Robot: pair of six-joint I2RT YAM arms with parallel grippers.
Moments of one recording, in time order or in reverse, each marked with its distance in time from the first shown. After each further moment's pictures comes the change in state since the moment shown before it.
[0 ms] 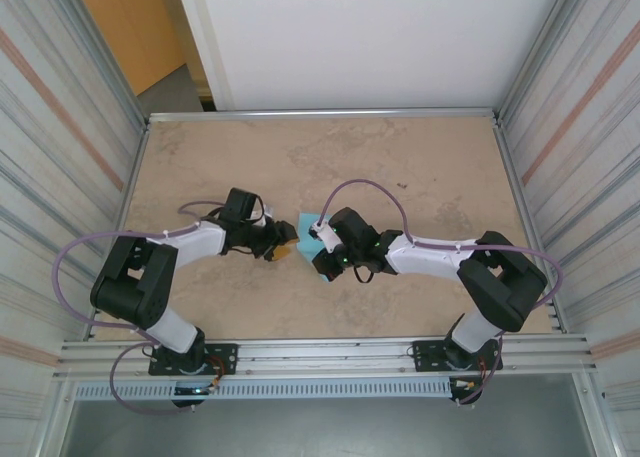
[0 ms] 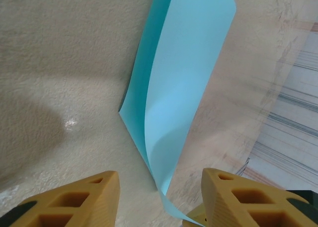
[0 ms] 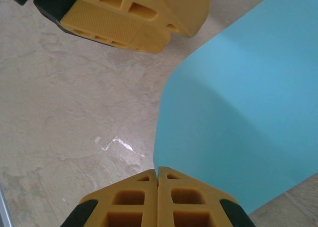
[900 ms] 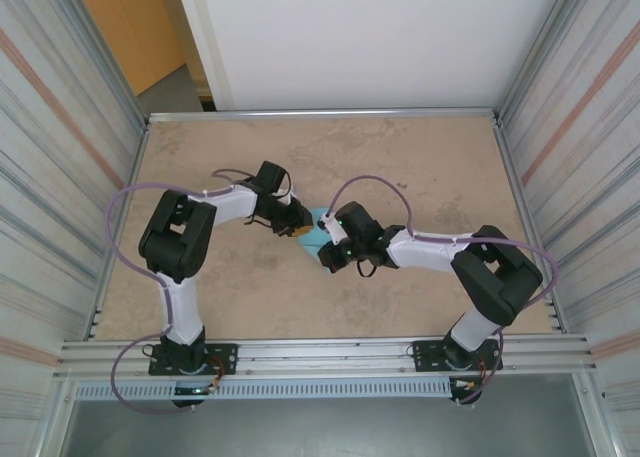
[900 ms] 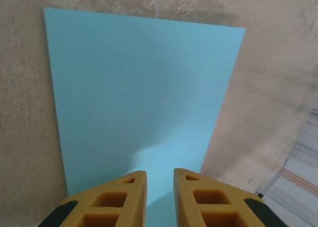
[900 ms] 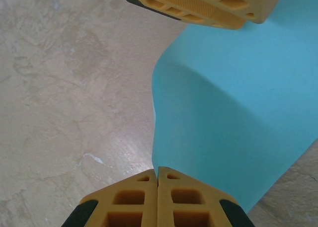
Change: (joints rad) left arm -0.054 0.391 0.453 -0.237 -0.043 0.216; right arm -0.071 0.041 0.000 0.025 -0.019 0.076
